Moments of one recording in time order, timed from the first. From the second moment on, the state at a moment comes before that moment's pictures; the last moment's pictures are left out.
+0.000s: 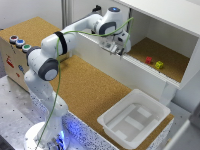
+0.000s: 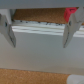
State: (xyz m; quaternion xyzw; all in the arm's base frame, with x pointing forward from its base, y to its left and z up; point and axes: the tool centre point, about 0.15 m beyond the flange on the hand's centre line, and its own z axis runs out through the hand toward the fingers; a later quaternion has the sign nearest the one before) arm 0.469 -0.186 0.518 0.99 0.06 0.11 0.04
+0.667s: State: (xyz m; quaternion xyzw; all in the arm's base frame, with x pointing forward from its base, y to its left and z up) arm 0.529 -0.236 0.513 0.97 0.09 0.21 0.02
